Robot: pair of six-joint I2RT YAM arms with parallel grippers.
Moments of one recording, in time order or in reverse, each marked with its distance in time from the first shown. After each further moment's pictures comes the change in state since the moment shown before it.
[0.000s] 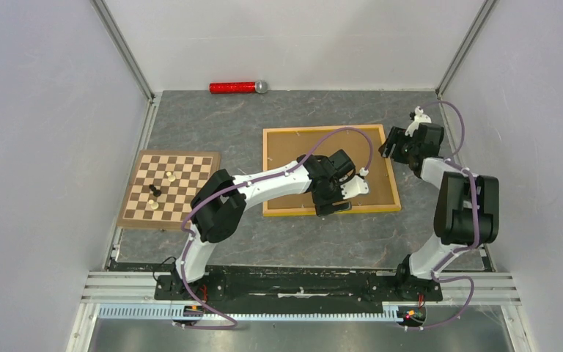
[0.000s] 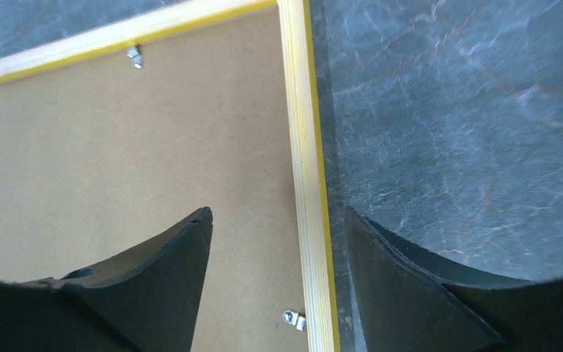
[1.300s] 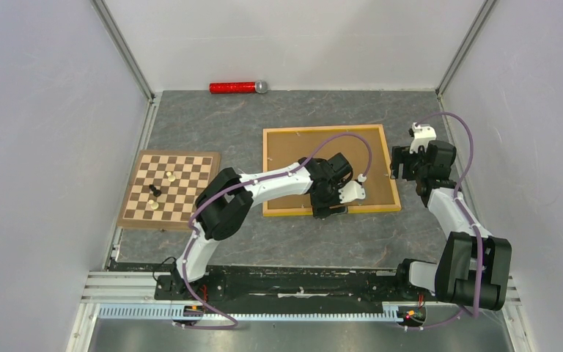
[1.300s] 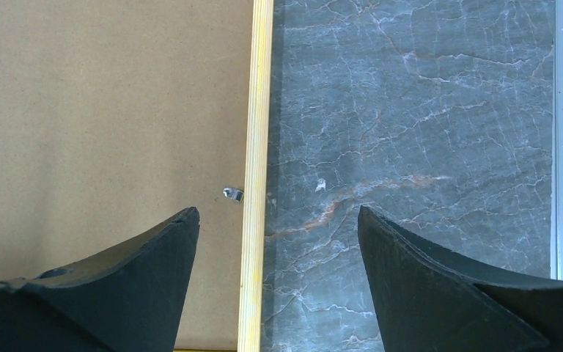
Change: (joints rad) left arm 0.016 0.043 -0.031 0.027 0.048 0.074; right arm -0.013 -0.467 -0.232 -0.156 0.088 -0.359
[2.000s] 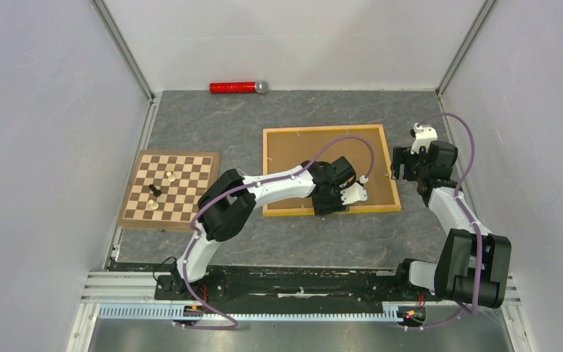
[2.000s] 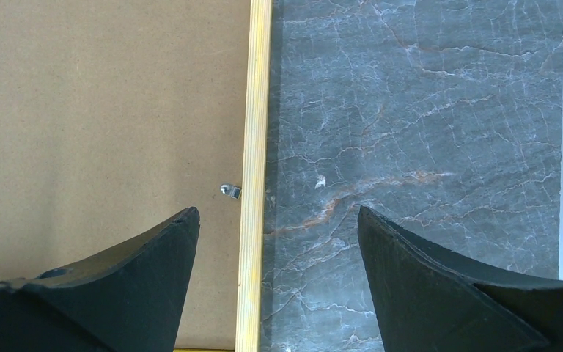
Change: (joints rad) left arm -0.019 0.015 0.000 0.023 -0.060 -0.024; right arm -0.020 0.015 0.000 0.000 -0.023 0.001
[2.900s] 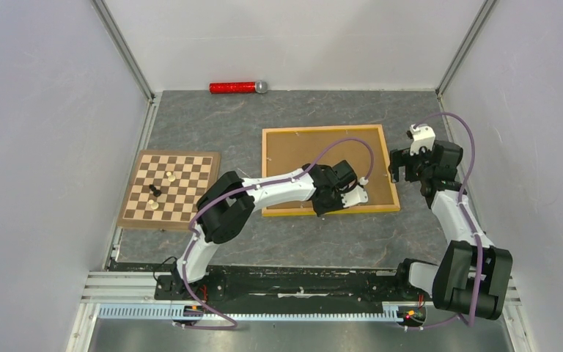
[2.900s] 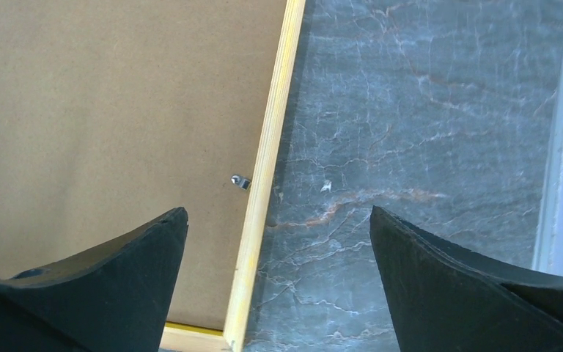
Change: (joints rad) left arm -0.027 -0.022 -0.023 0.006 -0.036 -0.086; right arm -0.022 -0.056 0.010 -0.060 -0.103 -0.103
